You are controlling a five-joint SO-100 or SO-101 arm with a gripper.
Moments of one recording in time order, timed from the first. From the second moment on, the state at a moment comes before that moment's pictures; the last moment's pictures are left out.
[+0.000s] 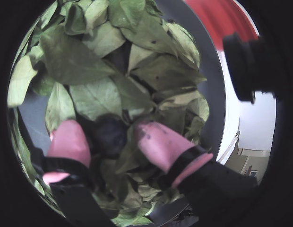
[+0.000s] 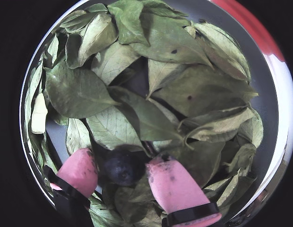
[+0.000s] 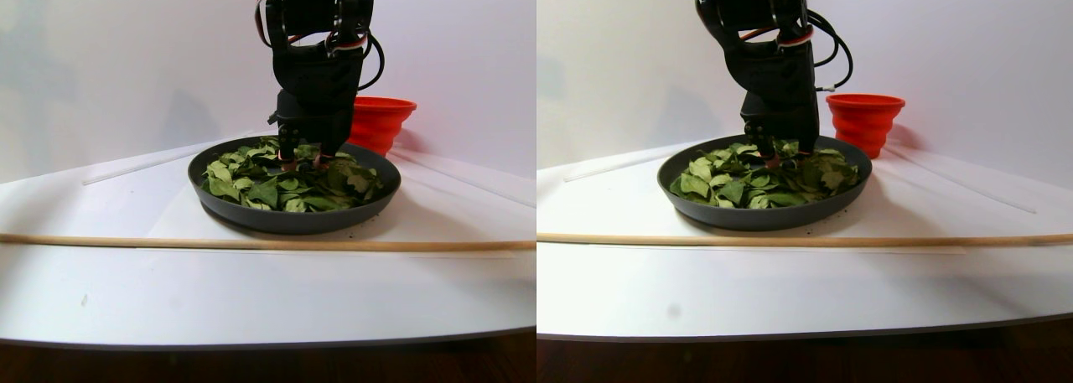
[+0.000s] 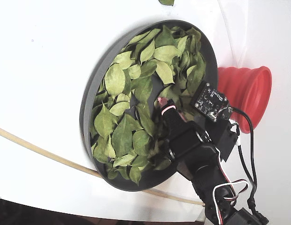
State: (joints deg) arm 13.3 73.2 117.6 -27.3 -95.7
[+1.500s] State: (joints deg) arm 13.3 73.0 117.9 -26.1 -95.0
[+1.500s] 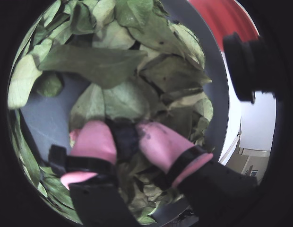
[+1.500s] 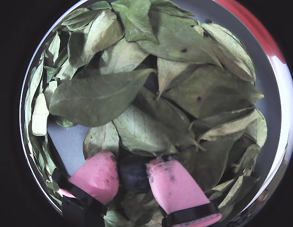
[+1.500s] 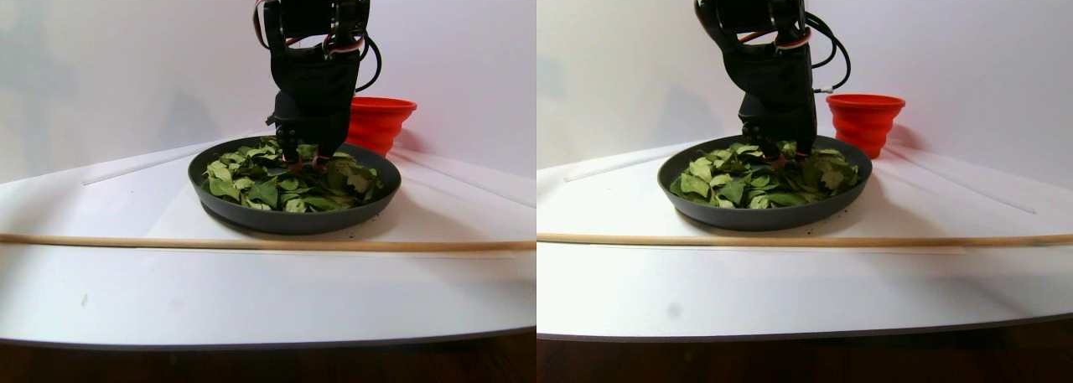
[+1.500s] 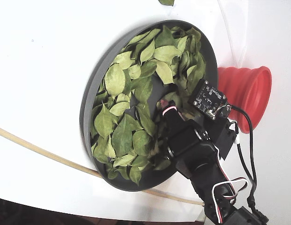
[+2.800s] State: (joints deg) arm 13.3 78.0 118.0 -23.6 -95.1
